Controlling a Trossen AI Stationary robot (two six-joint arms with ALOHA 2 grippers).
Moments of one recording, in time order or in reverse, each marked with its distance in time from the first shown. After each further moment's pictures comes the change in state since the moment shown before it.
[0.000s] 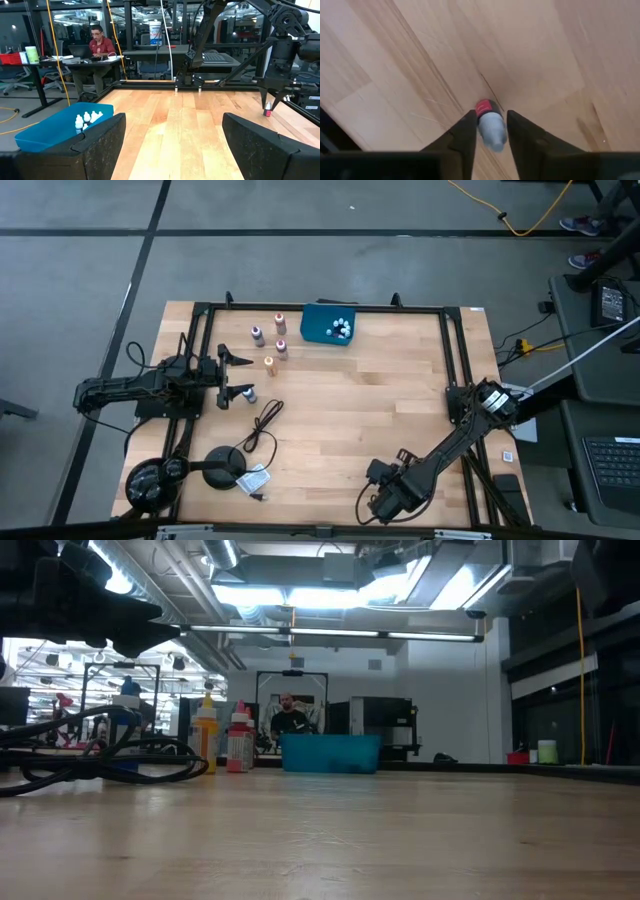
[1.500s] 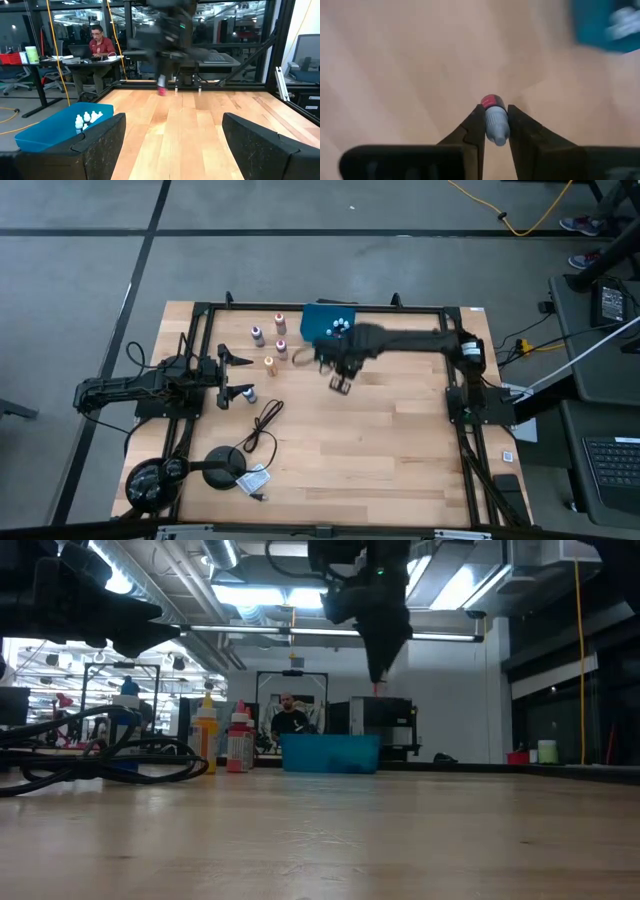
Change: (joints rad) left arm 0.000 0.000 0.000 0.000 0.000 0.000; right arm -0.864 0.000 0.438 -0.332 0.076 -0.993
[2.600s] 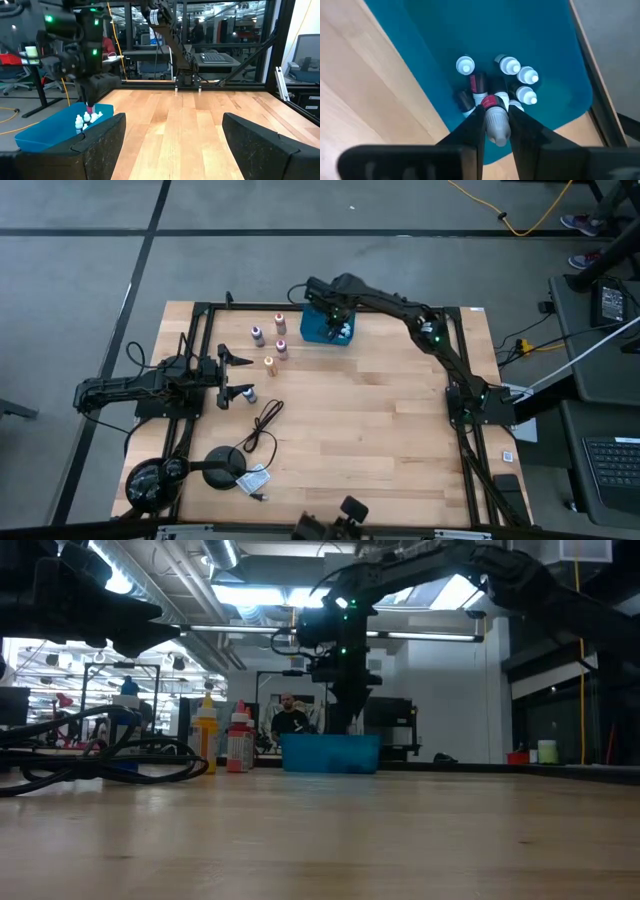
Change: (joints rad) left arm 0.000 0.000 0.000 0.000 0.000 0.000; right arm -0.381 0.414 0.504 -0.086 0.012 -0.215
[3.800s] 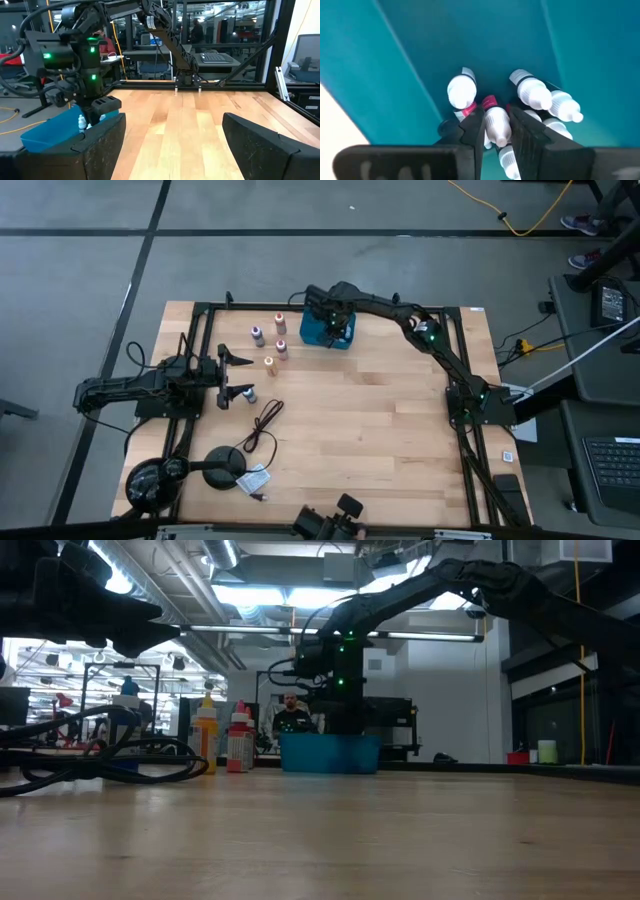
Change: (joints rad) left arm 0.000 0.000 0.000 0.000 0.000 0.000; right arm -0.019 0.057 -0.109 0.136 -0.071 -0.045
